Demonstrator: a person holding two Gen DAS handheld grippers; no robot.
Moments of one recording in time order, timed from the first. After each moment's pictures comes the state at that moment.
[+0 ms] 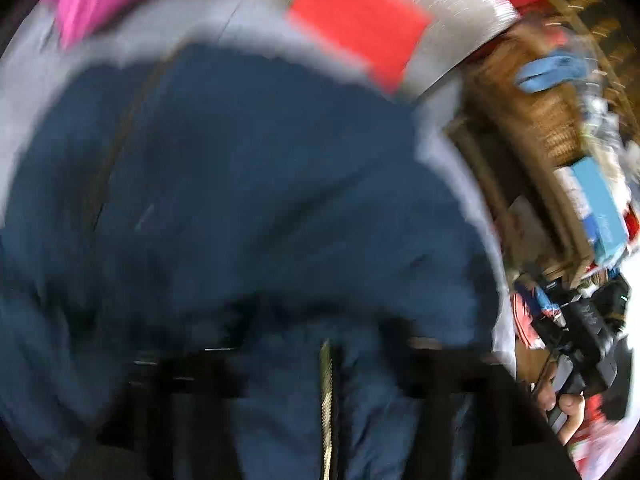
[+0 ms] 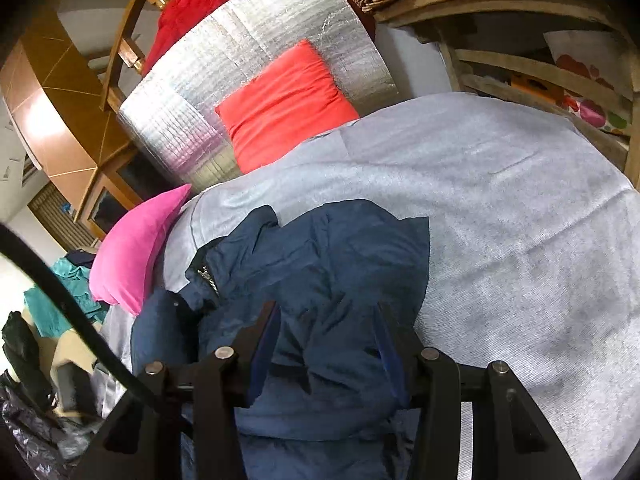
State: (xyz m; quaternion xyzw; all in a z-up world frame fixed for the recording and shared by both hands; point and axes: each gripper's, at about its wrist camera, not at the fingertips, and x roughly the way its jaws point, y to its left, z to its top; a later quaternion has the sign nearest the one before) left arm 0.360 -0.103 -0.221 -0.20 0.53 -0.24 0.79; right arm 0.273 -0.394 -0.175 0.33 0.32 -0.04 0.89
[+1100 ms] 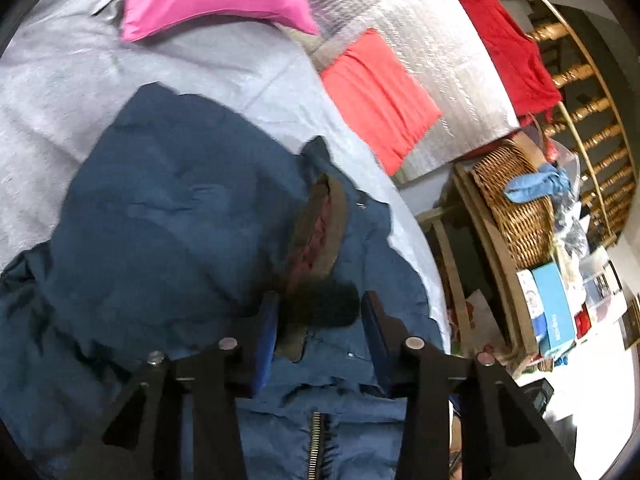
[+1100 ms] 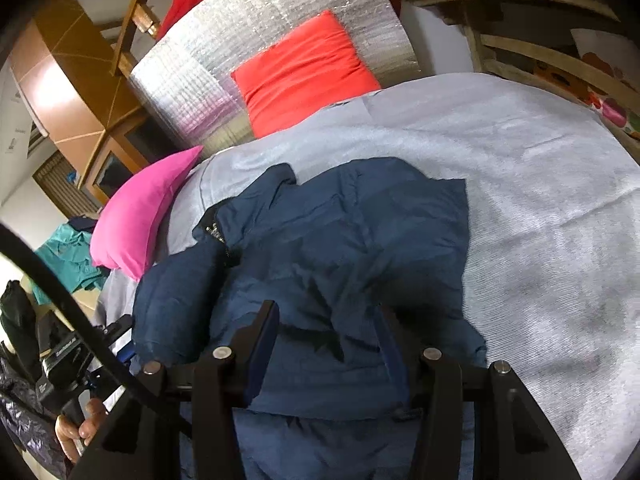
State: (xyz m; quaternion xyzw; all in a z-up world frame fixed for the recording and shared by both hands) left arm 0.387 -0.036 -0.191 -0.34 0.42 -0.24 0.81; right arm 0.280 -0.361 -0.192 0.30 0.36 -0.01 0.88
